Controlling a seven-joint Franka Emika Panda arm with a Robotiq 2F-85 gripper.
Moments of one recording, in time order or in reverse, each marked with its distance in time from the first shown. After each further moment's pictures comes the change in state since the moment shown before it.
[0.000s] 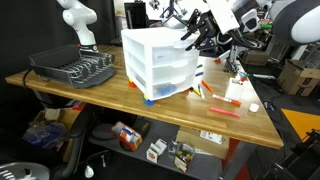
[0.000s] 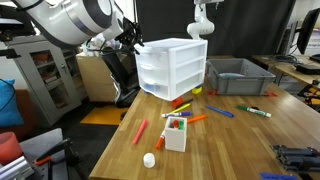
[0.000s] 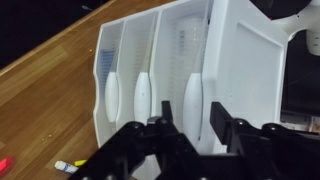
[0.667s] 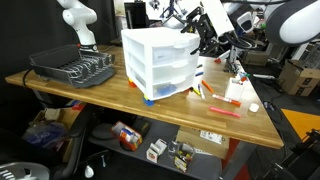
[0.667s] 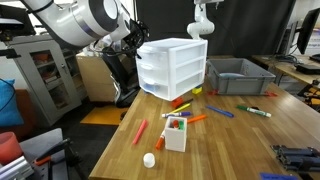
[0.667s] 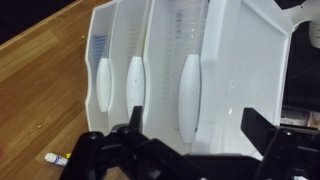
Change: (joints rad) arm -0.010 0.046 -0.005 0.036 0.065 -0.001 -0.082
